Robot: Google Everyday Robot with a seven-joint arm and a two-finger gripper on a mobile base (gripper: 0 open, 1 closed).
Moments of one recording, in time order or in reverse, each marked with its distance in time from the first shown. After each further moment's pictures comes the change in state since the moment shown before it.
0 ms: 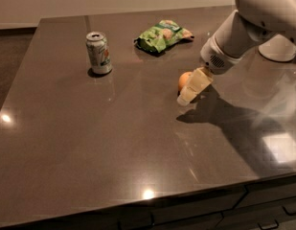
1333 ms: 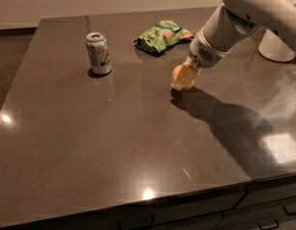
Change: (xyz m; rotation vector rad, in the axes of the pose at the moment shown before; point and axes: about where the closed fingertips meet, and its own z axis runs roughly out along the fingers) arm -0.026 -0.005 0.004 0.011 -0.001 0.017
